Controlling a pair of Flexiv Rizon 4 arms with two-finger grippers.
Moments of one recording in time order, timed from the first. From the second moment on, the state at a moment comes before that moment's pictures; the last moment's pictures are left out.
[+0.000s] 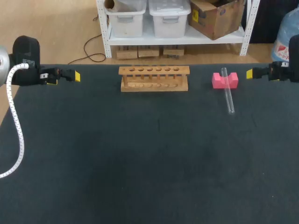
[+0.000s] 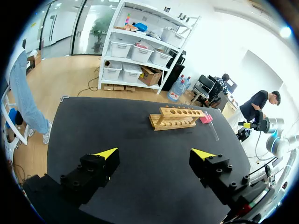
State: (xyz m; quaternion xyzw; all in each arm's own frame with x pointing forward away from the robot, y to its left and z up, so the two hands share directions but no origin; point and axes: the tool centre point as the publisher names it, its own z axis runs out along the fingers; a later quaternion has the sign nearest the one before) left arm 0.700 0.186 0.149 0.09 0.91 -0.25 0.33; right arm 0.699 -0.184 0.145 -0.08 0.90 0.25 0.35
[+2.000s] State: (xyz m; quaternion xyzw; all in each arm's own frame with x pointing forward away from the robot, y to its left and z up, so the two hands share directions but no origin) left arm 0.787 0.123 0.119 0.52 0.65 -0.32 0.46; right arm 0.700 -0.184 0.145 -0.08 0.90 0.25 0.35
